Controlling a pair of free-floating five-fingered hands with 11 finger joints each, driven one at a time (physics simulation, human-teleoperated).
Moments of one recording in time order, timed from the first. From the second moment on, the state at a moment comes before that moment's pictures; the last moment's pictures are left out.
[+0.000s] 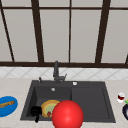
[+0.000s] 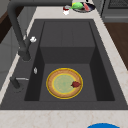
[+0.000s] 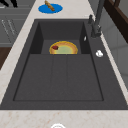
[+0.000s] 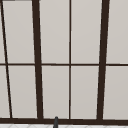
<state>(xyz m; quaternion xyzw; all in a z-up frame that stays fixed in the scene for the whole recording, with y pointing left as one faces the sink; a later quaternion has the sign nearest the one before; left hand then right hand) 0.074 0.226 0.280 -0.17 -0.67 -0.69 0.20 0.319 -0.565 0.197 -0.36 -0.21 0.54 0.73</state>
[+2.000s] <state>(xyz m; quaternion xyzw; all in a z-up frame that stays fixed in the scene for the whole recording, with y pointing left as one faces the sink) 0.074 0.226 0.280 -0.17 -0.67 -0.69 0.20 0.427 -0.627 0.158 -0.25 -0.09 0.57 0.78</state>
